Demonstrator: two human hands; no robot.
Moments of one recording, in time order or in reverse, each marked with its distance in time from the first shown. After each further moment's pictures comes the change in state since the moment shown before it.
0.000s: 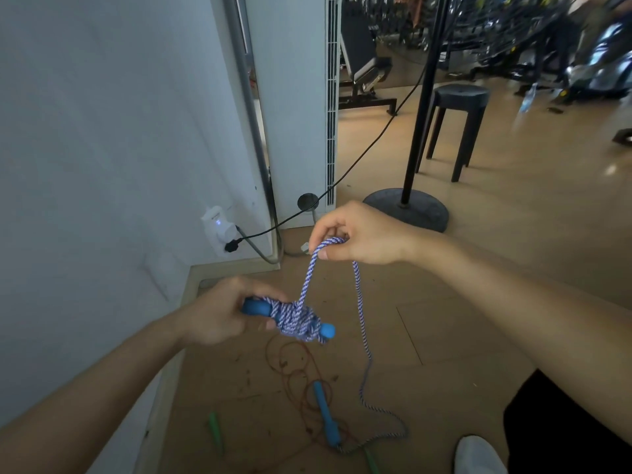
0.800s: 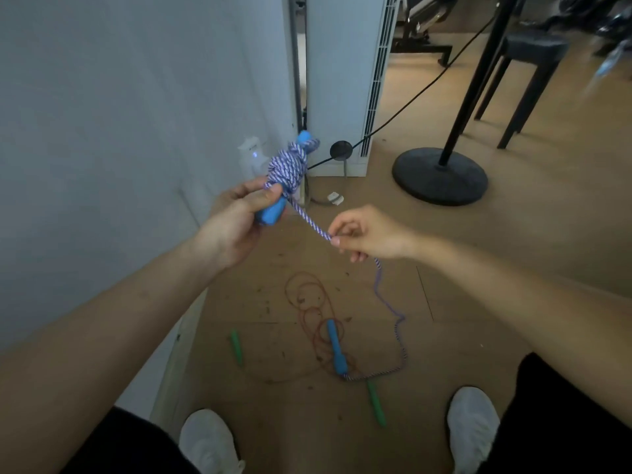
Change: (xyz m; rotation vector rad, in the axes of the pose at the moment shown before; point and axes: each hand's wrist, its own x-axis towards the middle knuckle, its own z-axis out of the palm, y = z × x) left_hand -0.012 0.005 0.007 -1.137 0.735 -0.221; right_hand 0.001 0.045 0.091 0.076 -0.139 0.155
